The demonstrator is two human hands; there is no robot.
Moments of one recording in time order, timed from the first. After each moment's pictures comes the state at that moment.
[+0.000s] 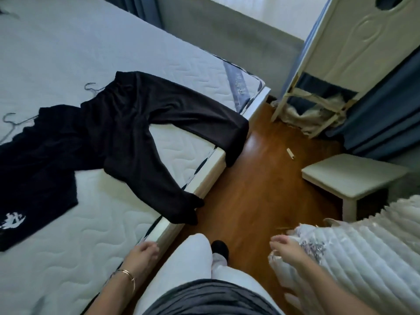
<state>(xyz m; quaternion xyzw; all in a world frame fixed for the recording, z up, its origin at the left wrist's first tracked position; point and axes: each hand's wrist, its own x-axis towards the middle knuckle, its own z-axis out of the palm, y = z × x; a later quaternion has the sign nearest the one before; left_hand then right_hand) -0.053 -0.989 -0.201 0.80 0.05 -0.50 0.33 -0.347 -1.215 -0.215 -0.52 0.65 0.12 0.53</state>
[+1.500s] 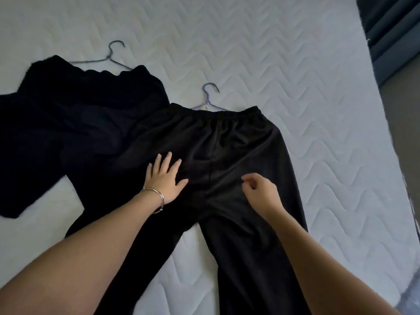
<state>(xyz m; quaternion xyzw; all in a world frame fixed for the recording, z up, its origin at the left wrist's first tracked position) 0.427 -1.299 -0.374 0.96 0.04 -0.26 0.11 0.421 -1.531 -0.317 -0.90 0.13 0.24 0.35</state>
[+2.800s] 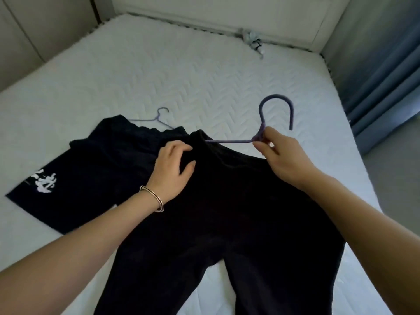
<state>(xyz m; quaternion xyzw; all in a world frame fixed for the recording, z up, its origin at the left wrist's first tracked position) 0.419 -1.231 -0.173 0.92 -0.01 0.15 0.35 0.461 -1.453 -0.080 -0.93 -0.16 0.05 0.32</state>
